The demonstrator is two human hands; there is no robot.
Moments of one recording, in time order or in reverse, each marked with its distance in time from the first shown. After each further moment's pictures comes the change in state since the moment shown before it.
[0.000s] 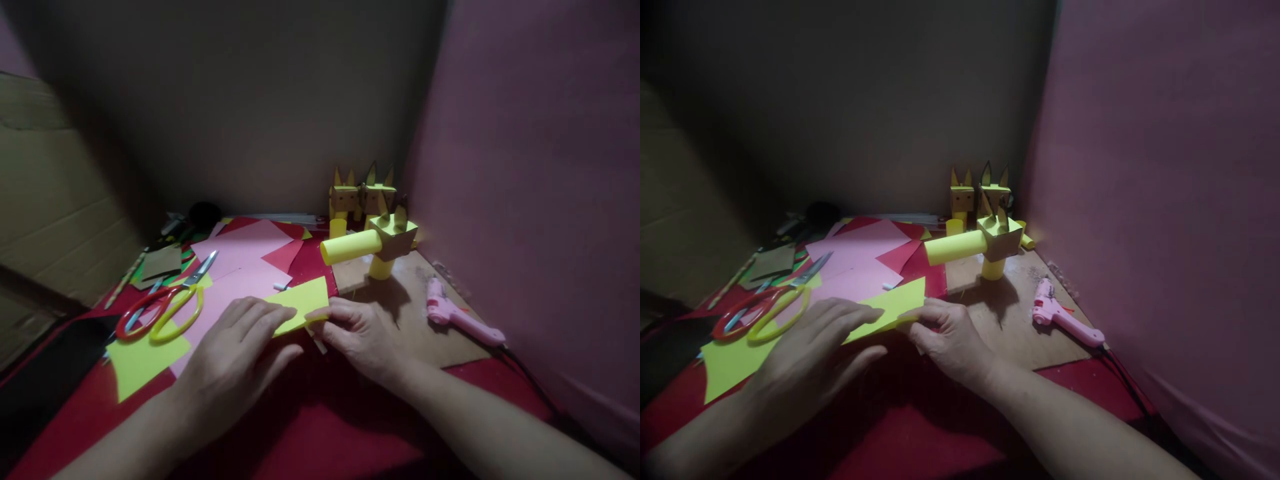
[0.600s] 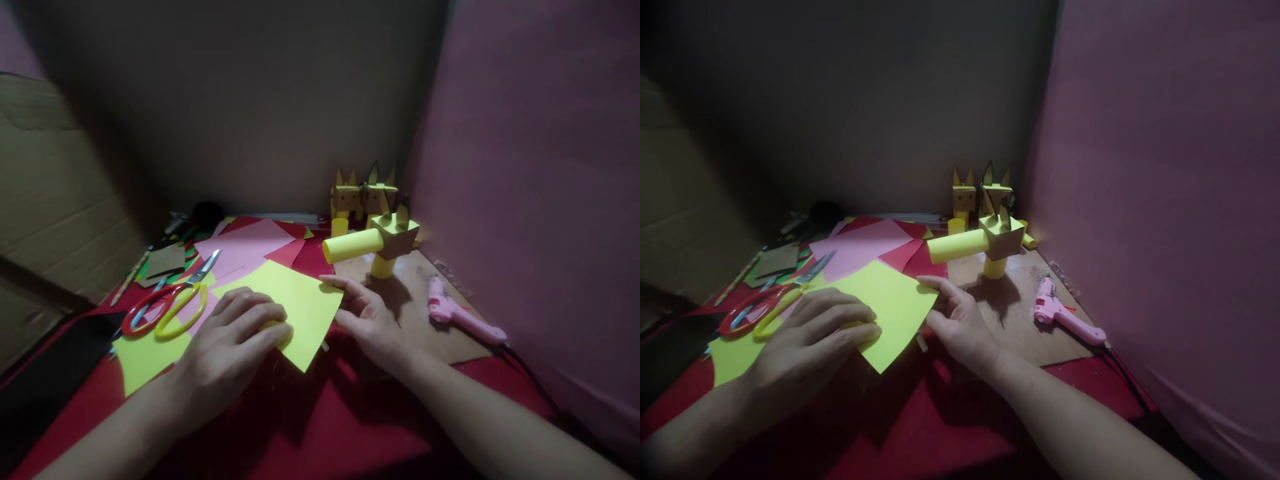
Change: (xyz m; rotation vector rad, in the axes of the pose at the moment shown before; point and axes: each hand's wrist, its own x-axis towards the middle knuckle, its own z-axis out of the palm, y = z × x) left_hand 0.005 -0.013 -0.009 0.034 0.021 0.208; right_hand 0.006 0.023 -0.002 0.490 0.050 0.095
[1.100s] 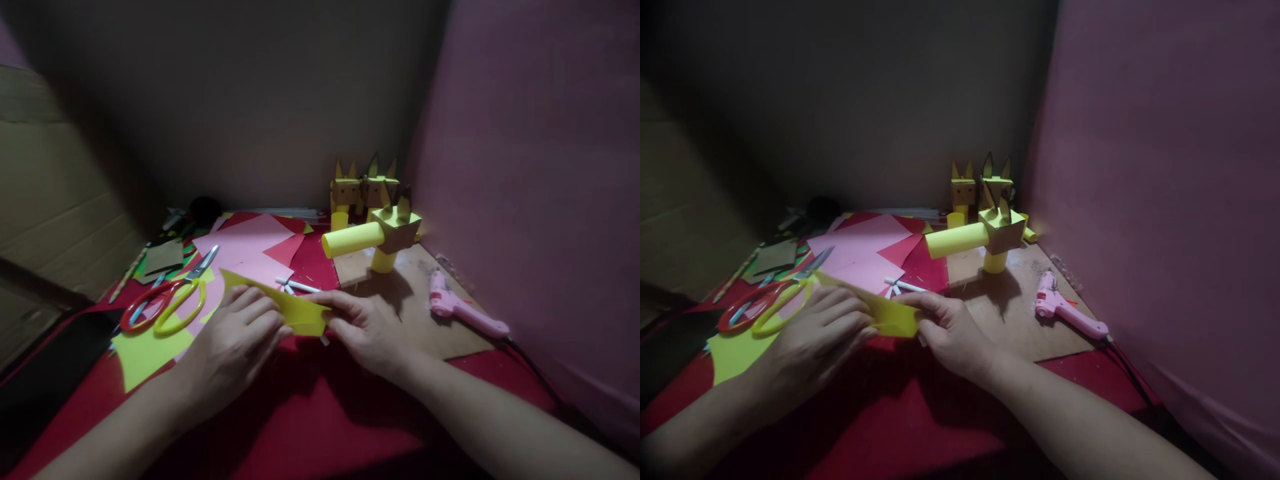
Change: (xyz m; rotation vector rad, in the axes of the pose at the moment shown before) left_hand 0.005 0.001 0.007 -0.046 -0.151 -0.113; right_hand -0.009 -0.006 0.006 -0.434 -0.104 -0.081
